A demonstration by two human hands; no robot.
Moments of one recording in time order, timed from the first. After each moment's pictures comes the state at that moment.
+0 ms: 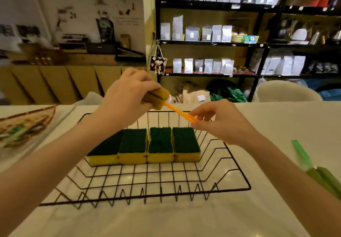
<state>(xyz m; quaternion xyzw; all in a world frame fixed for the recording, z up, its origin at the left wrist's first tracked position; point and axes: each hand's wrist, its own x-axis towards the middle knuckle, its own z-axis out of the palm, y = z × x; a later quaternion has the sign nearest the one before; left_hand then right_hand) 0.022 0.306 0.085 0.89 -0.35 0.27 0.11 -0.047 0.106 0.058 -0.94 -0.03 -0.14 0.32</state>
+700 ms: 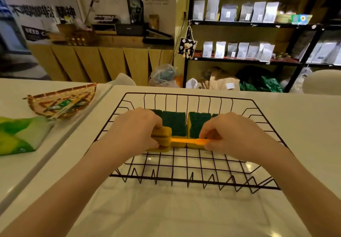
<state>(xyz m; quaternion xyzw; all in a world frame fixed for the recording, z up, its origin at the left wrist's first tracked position) -0.002 0.377 0.031 0.98 -0.22 0.00 -0.01 -0.038 0.184 0.032 -0.99 -0.14 0.01 0.08</state>
